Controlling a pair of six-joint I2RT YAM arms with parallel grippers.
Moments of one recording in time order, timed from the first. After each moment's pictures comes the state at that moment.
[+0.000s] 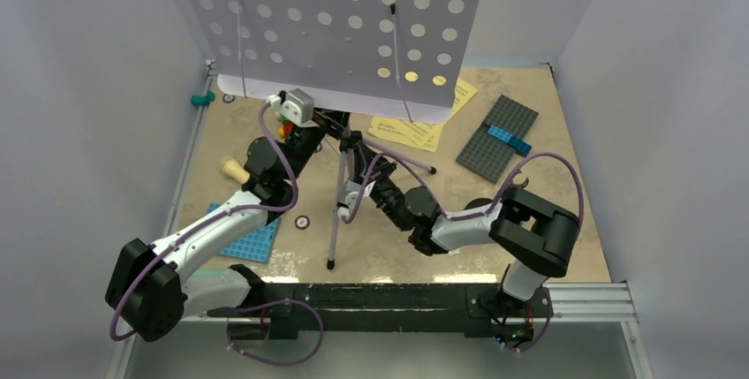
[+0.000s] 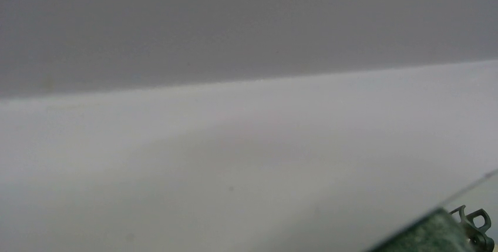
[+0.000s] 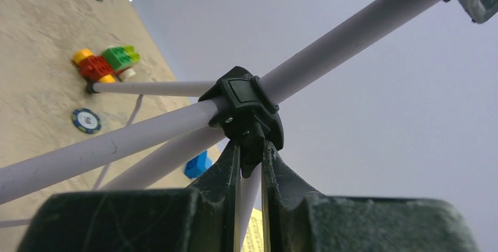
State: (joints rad) left arm -0.62 1.16 0.75 0.88 0.03 -0.09; right arm 1.06 1.65 0.64 1.30 0.30 -1.05
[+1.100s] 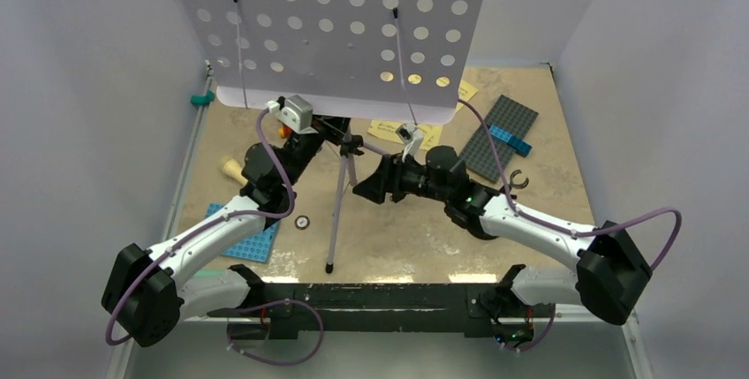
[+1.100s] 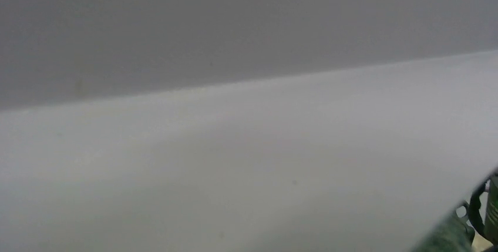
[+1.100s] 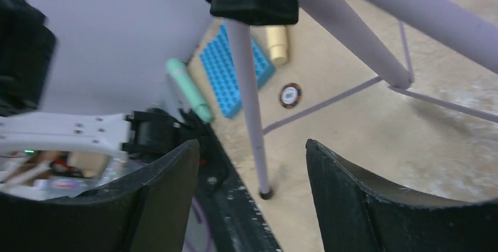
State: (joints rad) left arm -0.63 1.14 0.72 0.89 0.04 -0.09; right arm 0.84 1.23 0.73 0.24 -0.25 0.66
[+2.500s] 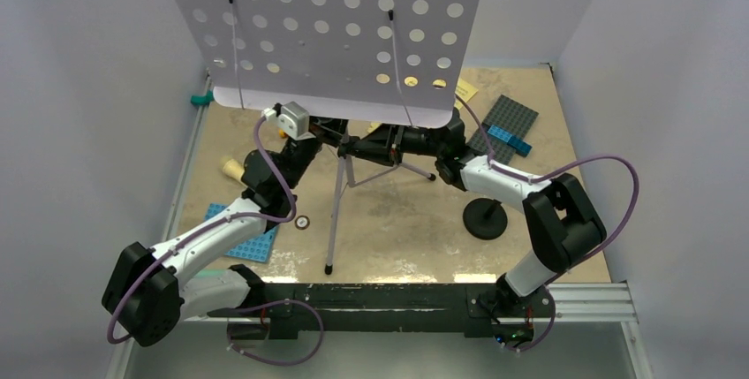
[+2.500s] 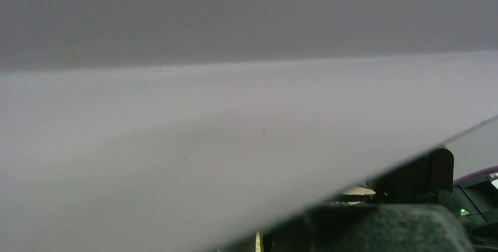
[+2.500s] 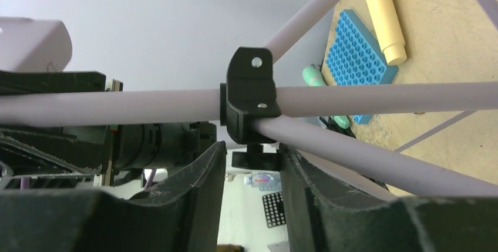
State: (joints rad) left arm -0.63 1.13 0.67 0.97 0.03 -0.07; right arm 0.56 1.59 0.93 0.56 -0.76 1.45
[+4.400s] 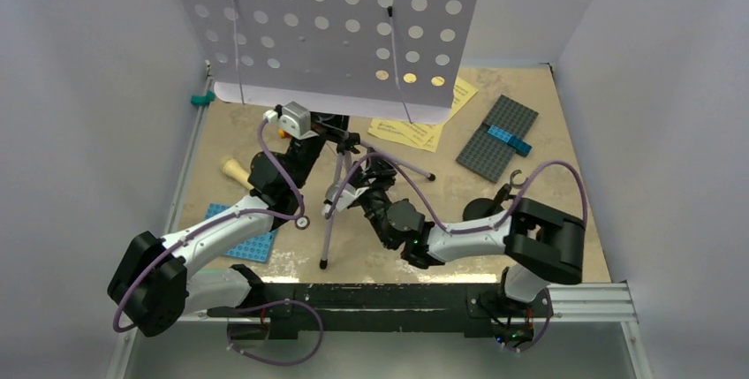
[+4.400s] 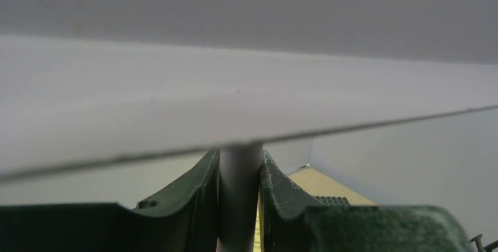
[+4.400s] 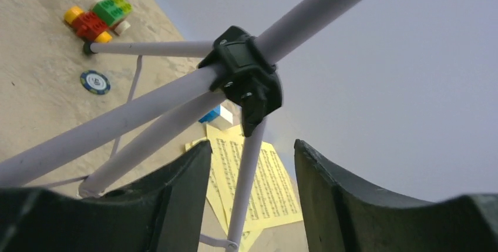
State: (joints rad) left arm -0.66 1.21 0.67 1.06 -0.07 -0.07; right arm 1.24 1.65 0.71 1.17 0.73 -1.03
